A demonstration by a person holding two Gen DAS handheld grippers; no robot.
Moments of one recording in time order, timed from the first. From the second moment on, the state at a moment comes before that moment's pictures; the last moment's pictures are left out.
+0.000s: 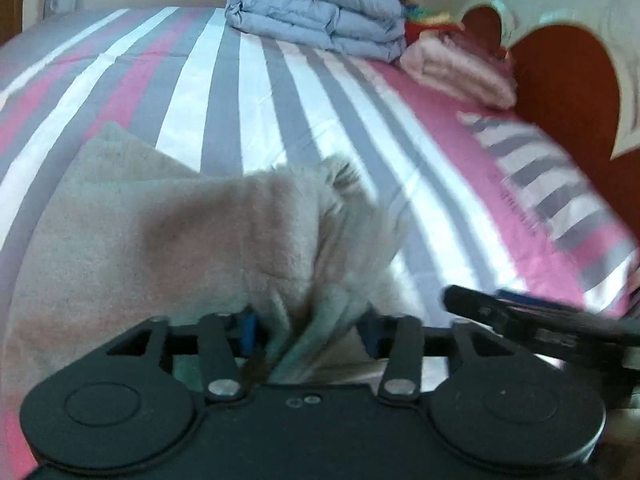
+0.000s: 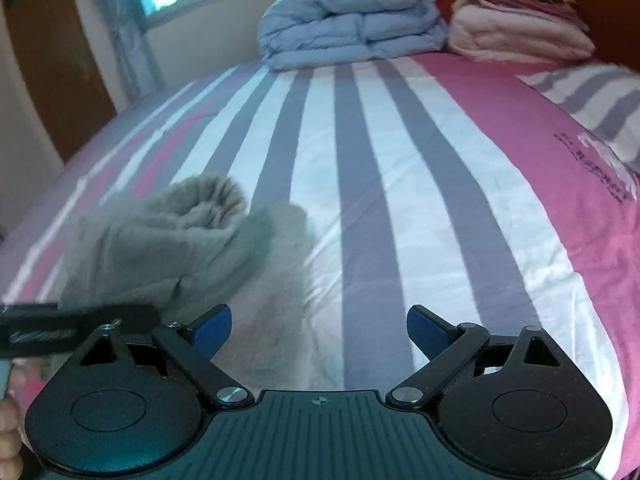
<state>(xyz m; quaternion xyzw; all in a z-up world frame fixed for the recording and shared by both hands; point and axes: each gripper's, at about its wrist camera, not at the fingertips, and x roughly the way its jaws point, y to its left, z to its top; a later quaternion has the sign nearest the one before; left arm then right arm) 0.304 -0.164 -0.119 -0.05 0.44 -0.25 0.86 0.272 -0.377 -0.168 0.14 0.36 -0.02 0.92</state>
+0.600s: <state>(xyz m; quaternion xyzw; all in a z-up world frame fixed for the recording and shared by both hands) 0.303 -0.050 -0.132 -0.08 0.46 -0.11 0.88 0.309 -0.351 -0.180 0.31 0.44 0.07 0.84</state>
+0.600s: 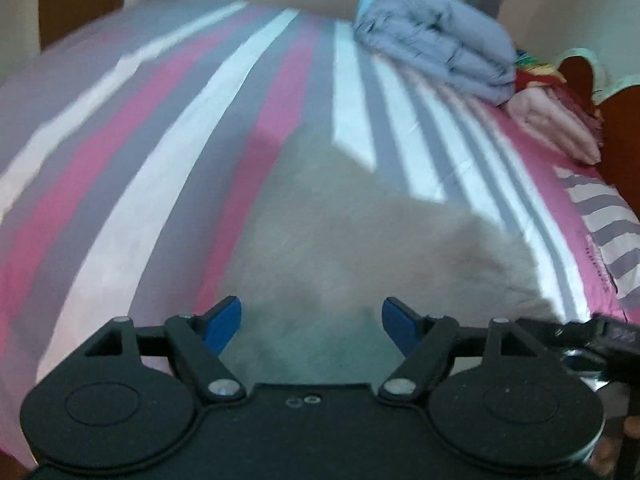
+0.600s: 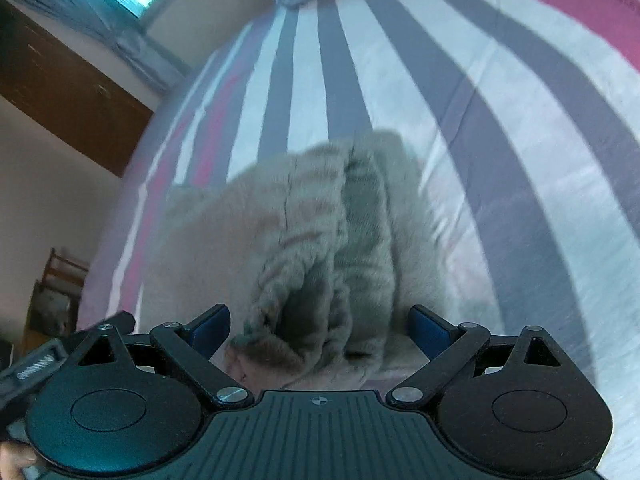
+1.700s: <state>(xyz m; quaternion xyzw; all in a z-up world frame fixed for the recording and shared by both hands) 0.286 -0.066 -0.135 -0.08 0.44 -0.15 0.88 0.286 -0.323 -0.098 0.10 0.32 0.05 0.94</state>
